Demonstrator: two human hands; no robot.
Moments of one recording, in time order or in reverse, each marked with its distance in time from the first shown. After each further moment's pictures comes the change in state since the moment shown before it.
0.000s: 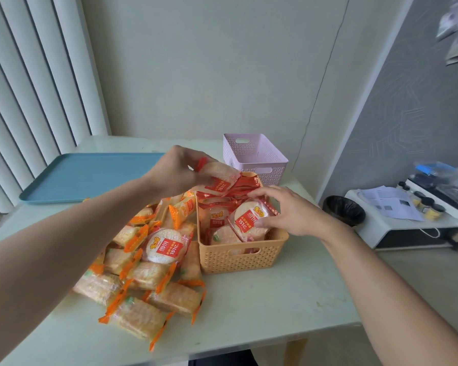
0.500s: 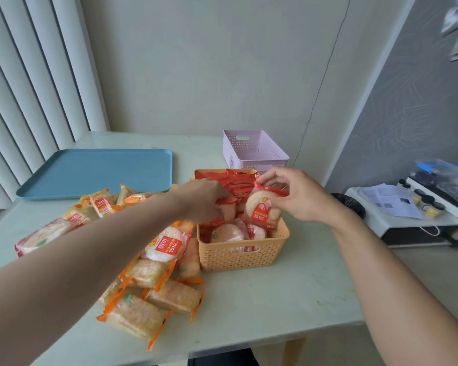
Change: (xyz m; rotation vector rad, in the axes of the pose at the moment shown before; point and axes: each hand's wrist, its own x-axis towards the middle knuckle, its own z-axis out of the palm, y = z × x) left_hand 0.003 -0.009 0.050 0.702 -0.394 0.102; right_hand 0.006 -0.004 -0.018 0.167 0.178 -0.039
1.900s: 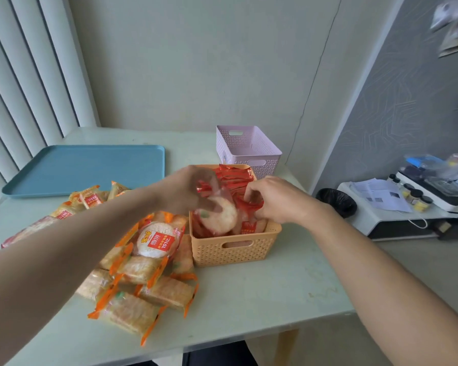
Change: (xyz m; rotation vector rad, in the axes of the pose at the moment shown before) left_hand -0.011 -0.013 -0.004 -0.541 0.146 0.085; right_hand 0.004 -0.018 0.020 -0.589 -0.187 0.019
